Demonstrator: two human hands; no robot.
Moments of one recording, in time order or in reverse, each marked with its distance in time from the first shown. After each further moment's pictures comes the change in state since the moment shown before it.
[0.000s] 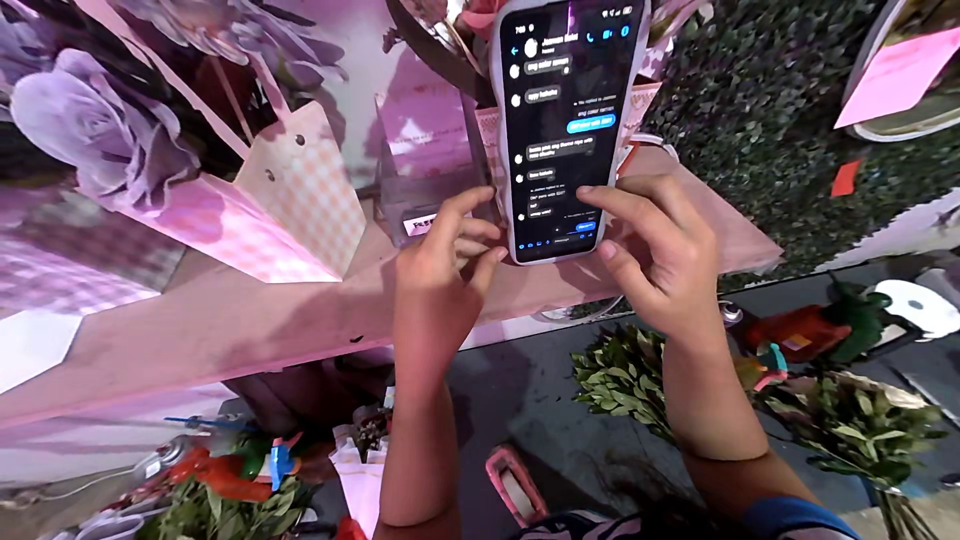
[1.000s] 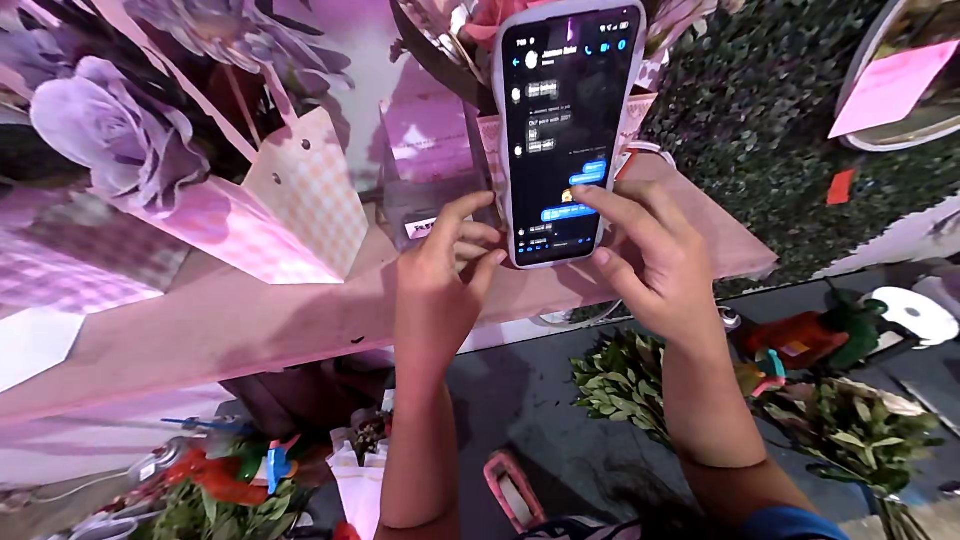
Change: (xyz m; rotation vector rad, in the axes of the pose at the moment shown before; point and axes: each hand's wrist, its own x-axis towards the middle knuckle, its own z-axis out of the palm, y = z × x) left_hand 0.000 0.000 0.000 -0.003 0.005 -0.023; right_hand 0.002 -0.001 -0.001 0.012 -0.059 0.031
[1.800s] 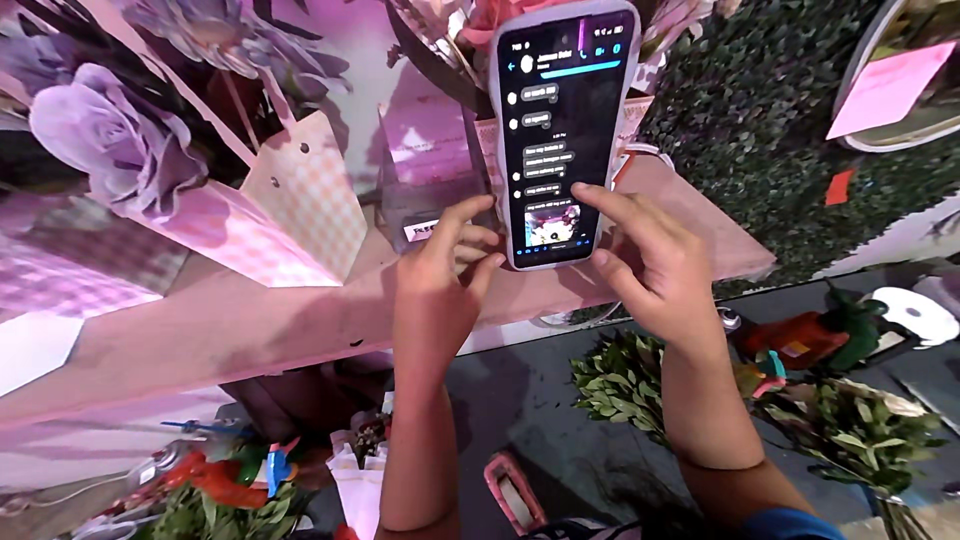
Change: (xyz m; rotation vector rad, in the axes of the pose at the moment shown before) left_hand 0.001 -0.002 0.000 0.016 0.000 0.033; right_hand 0.001 0.000 -0.001 -0.003 -0.014 -0.010
